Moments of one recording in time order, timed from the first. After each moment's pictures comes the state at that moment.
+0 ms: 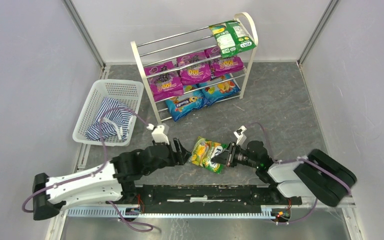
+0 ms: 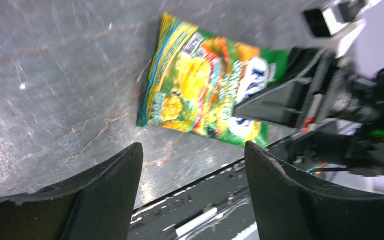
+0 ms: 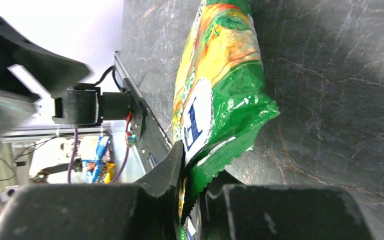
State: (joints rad) left arm -1.17 0.79 0.52 -0.39 -0.40 -1.01; right arm 0.71 1.37 0.03 1.02 -0.44 1.07
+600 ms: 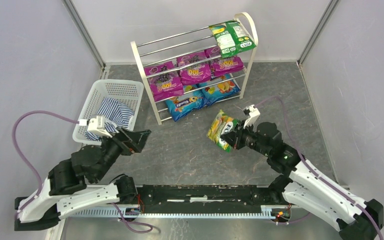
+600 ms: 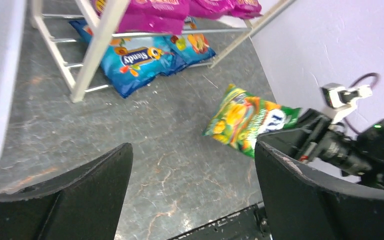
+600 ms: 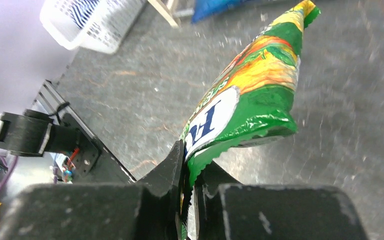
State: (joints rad) left arm -1.17 0.36 0.93 -0.79 -0.74 -0.79; right arm 0.71 0.72 0.49 -0.11 -0.14 0.53
